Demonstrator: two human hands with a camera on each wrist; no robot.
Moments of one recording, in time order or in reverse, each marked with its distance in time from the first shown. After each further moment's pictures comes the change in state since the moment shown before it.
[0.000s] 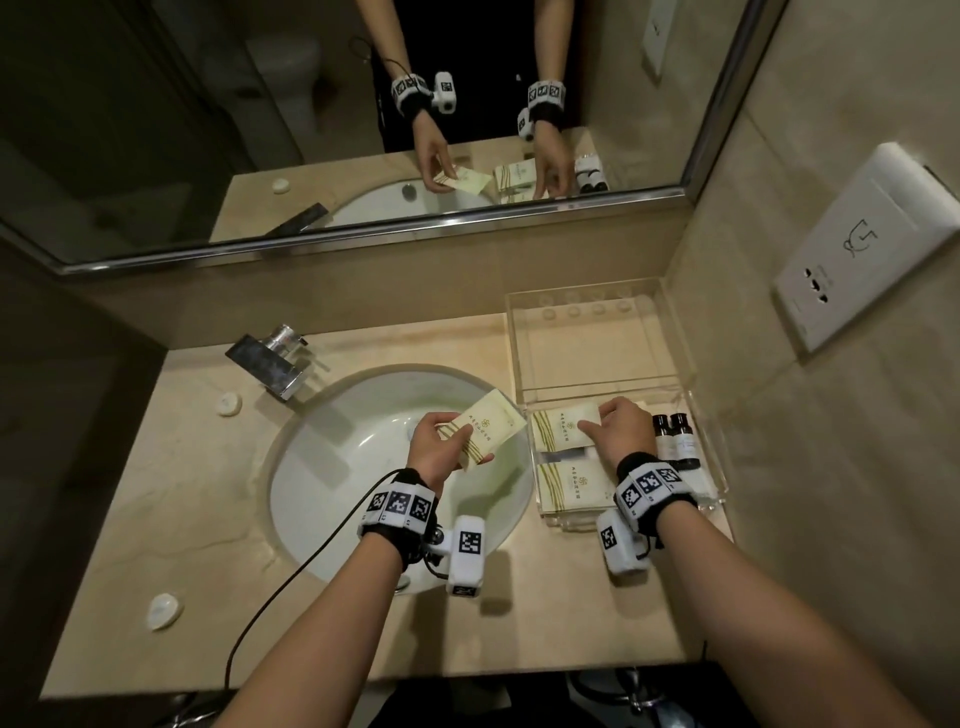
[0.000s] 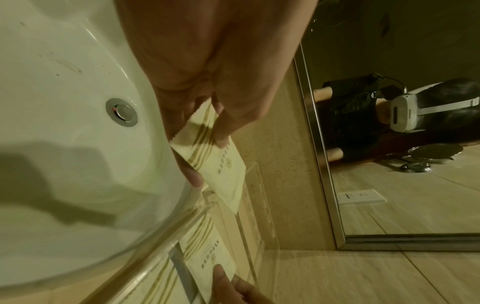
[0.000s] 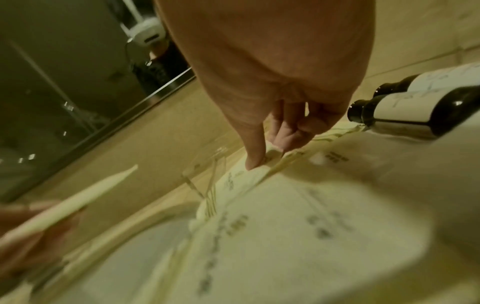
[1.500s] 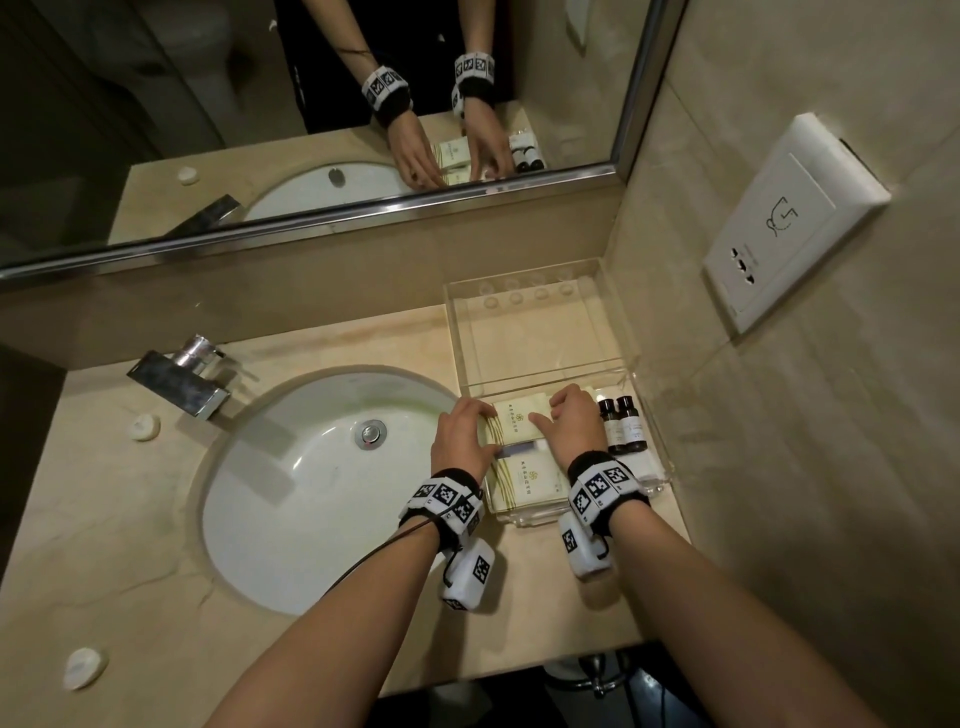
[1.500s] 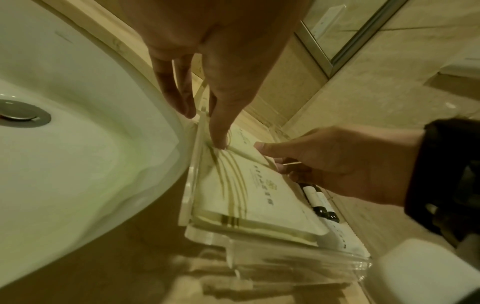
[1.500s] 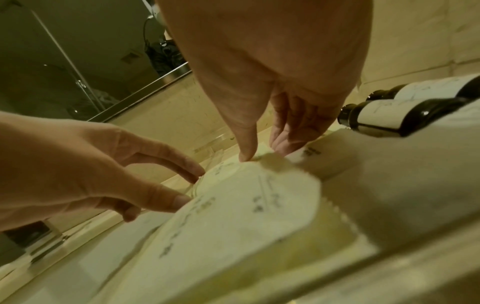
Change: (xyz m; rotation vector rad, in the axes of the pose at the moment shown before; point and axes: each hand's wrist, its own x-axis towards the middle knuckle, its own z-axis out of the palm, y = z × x) left_hand 0.020 -0.036 0.085 0.966 -0.086 0.503; right_hand 0.001 0.011 0.000 -0.075 0.030 -0.058
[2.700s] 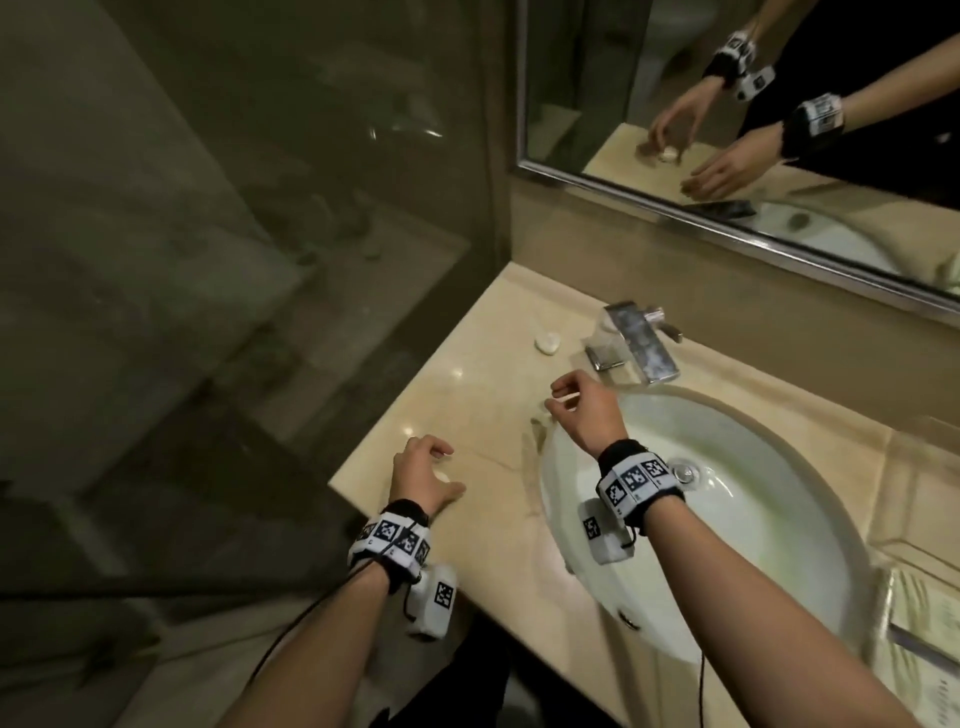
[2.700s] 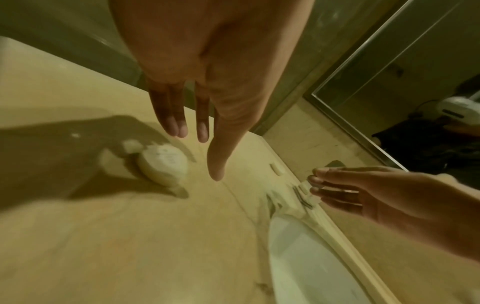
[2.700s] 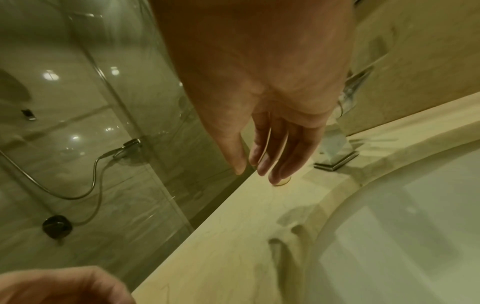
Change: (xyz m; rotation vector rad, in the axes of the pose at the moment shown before) left_hand -0.218 -0.352 -0.263 -0.258 0.425 -0.759; right_hand -0.154 -0.323 0.302 -0.015 -0.580 -0.698
